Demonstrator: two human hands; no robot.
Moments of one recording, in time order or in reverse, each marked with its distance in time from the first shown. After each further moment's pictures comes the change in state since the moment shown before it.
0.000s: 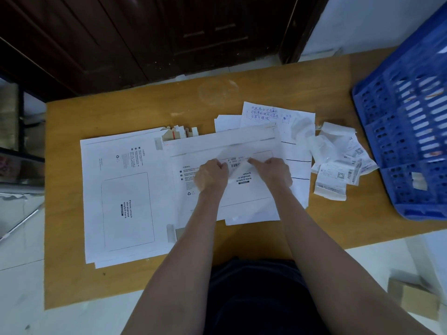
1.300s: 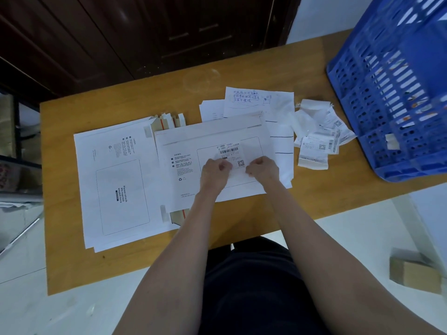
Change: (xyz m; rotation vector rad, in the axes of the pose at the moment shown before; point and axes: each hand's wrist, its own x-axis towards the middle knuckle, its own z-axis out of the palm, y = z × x) left_hand -0.046 -0.024 0.041 -0.216 -0.119 0.268; right_hand -0.035 0.063 0.004 0.302 -0.102 -0.039
